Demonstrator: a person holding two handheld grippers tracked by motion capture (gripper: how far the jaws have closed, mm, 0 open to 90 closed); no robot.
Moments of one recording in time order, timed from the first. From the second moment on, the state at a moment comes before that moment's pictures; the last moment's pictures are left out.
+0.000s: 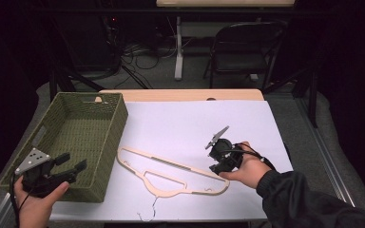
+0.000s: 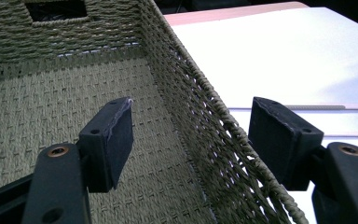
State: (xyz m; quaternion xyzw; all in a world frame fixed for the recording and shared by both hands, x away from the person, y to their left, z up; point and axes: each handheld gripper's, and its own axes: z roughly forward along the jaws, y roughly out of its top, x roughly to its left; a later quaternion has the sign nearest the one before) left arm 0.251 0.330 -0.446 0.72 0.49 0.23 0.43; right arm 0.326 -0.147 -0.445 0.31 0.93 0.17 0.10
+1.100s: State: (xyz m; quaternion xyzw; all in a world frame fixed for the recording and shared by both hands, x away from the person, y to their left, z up) left arm 0.251 0.331 -0.446 0.72 0.49 0.23 0.43; right arm 0.339 -0.054 -0.473 0.26 0.94 0.21 0.07
